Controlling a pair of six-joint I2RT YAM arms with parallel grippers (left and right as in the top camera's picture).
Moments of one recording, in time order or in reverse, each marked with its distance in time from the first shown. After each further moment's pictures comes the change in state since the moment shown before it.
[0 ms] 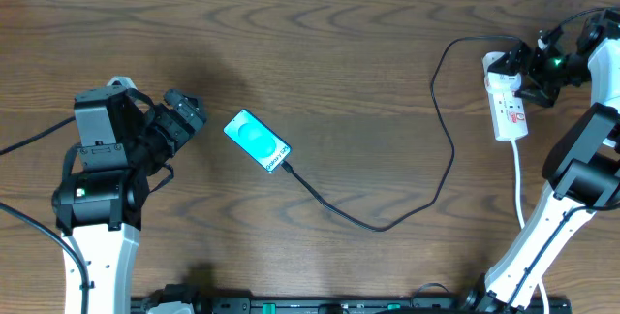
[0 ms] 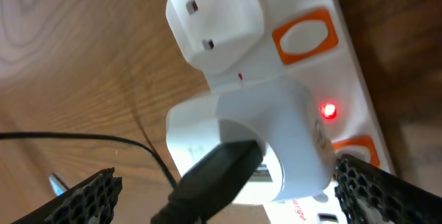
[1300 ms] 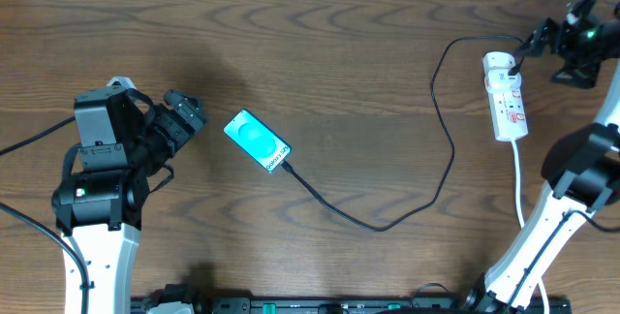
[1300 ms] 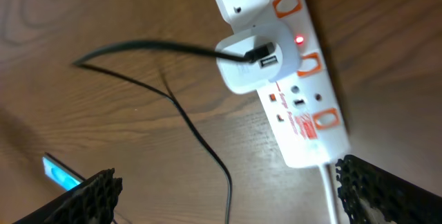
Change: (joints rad) left arm 0.000 0.000 0.000 -0.003 -0.003 0.003; right arm 0.005 -0.045 0.482 -0.456 0.166 -0.036
